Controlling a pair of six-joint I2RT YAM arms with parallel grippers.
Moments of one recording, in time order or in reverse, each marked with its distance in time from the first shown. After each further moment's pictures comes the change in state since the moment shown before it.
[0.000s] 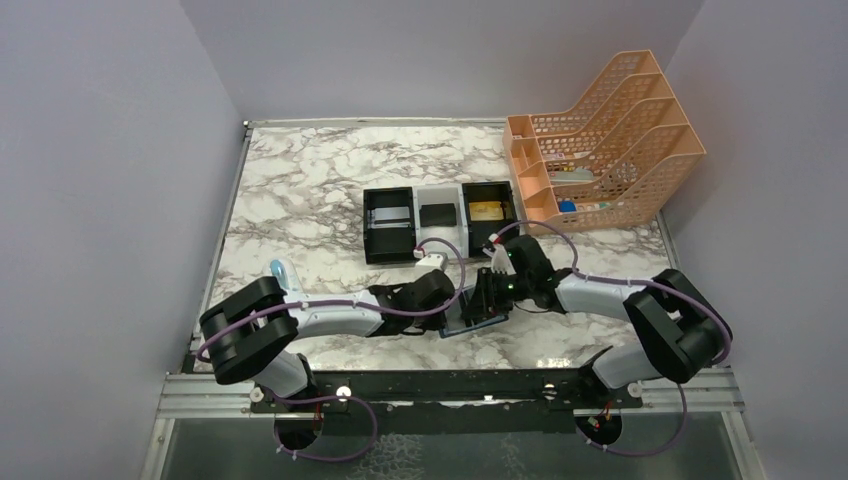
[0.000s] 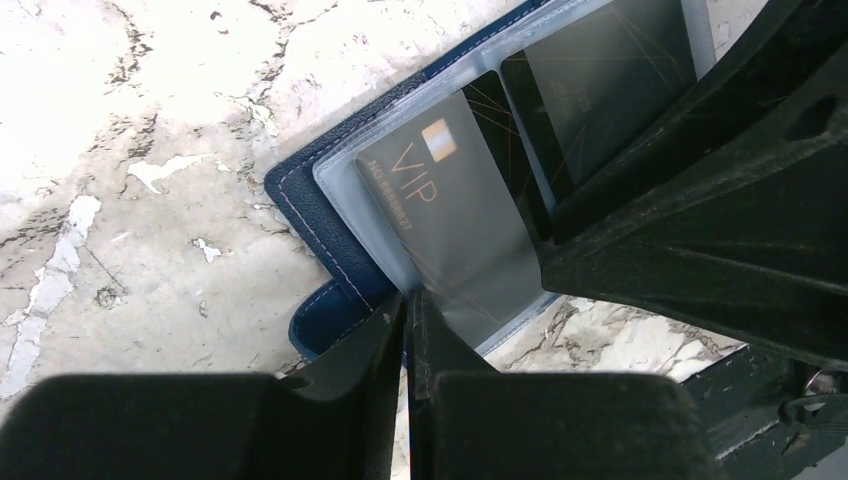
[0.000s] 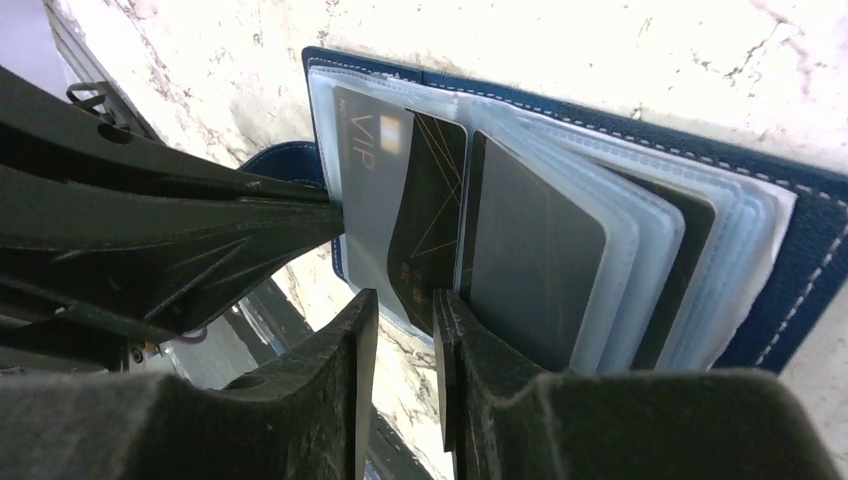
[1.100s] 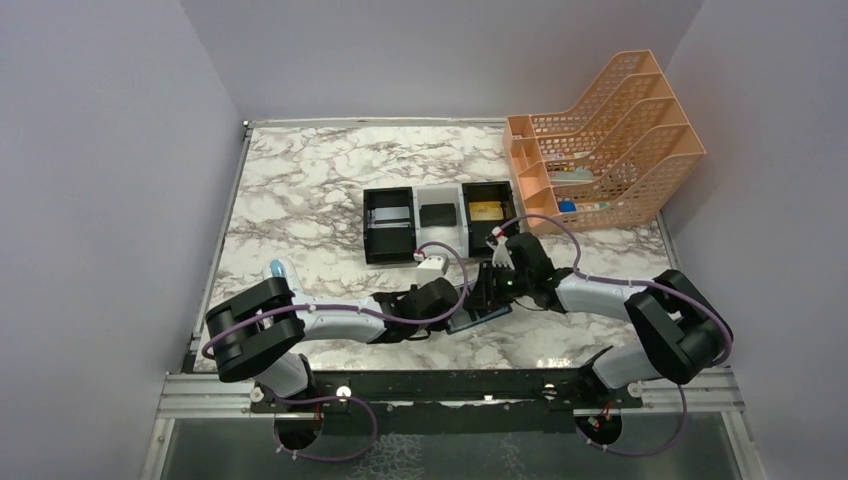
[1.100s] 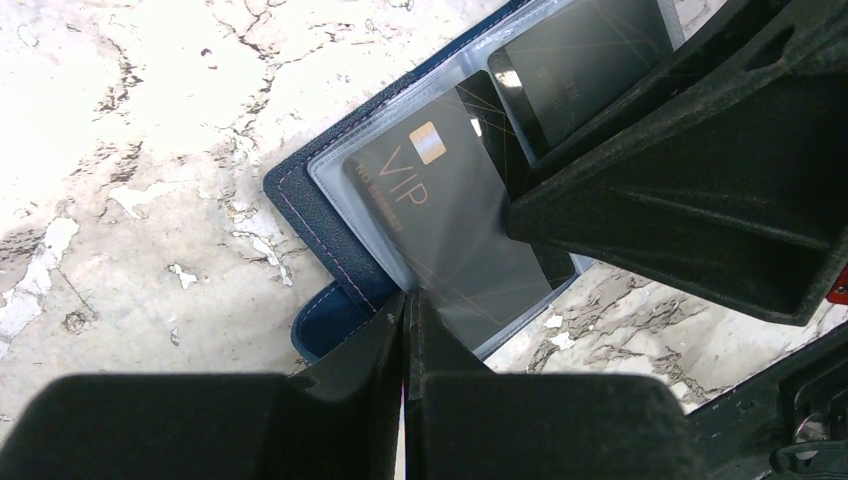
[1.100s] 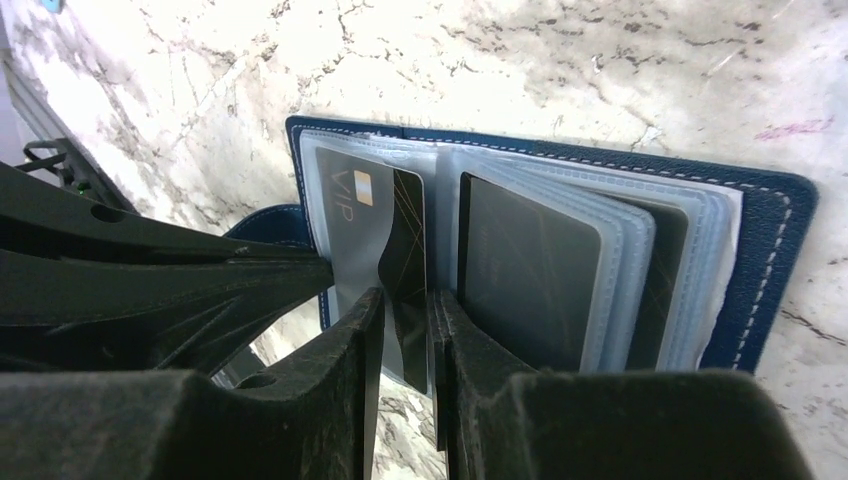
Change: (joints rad) left arm -0.048 0.026 -0.037 0.125 -0.127 -0.046; right arm -0.001 0.008 0.012 0.041 0.121 -0.040
